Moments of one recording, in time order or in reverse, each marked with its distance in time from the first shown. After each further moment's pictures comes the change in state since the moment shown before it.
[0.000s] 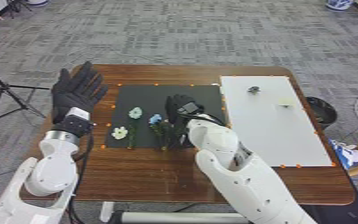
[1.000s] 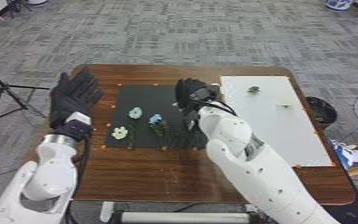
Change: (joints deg) left arm 1.6 0.0 -0.5 -0.7 6.9 2.3 0.2; right arm 3.2 3.1 0.9 -0.9 2.4 4.7 0.9
